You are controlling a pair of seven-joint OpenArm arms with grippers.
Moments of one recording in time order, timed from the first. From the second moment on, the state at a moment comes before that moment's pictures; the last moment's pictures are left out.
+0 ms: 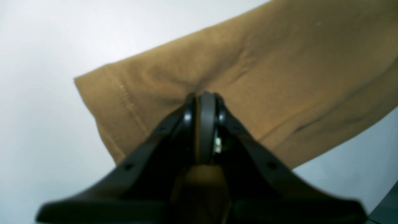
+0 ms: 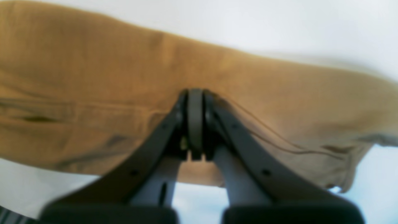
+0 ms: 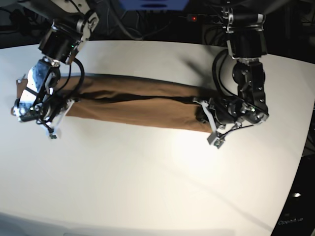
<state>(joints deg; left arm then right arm) -8.3 -3.7 -9.5 73.2 -12.5 -39.7 58.9 9.6 0.8 31.8 86.1 -5.3 40.9 -79.0</state>
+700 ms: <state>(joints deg) -8.4 -3.7 -9.5 73.0 -12.6 -39.8 58.7 -0.7 2.7 27.6 101.6 -1.6 40.8 -81.8</state>
